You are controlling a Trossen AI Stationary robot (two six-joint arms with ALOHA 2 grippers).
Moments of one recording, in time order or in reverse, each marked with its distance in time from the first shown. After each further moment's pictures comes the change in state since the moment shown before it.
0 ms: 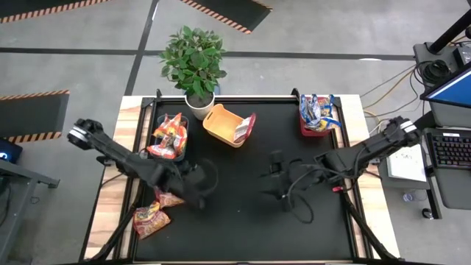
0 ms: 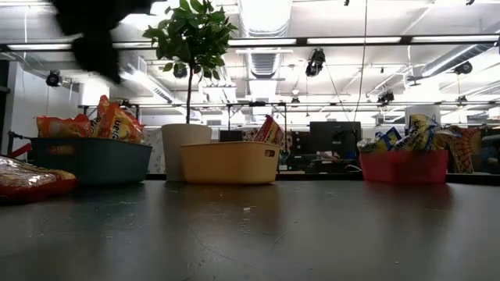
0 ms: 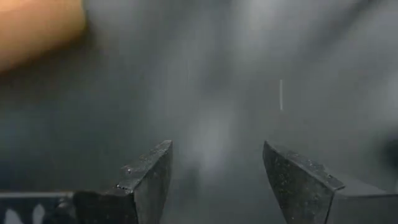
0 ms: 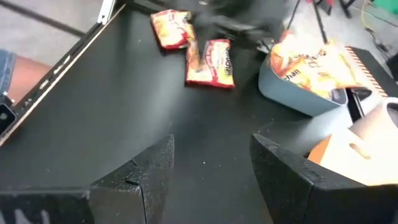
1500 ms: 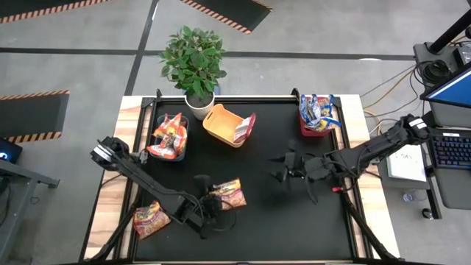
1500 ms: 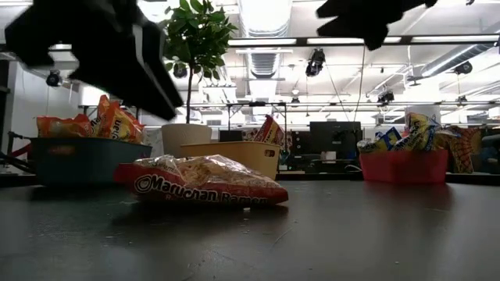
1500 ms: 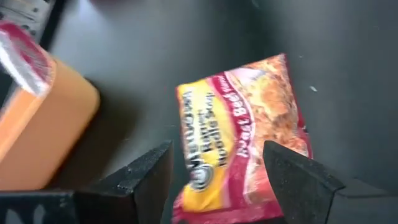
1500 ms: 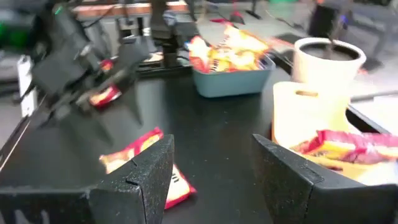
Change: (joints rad) left arm -0.149 0.407 0.212 -0.014 -0.374 0.315; right arm -0.035 -0.215 -0.473 0.504 0.259 0.336
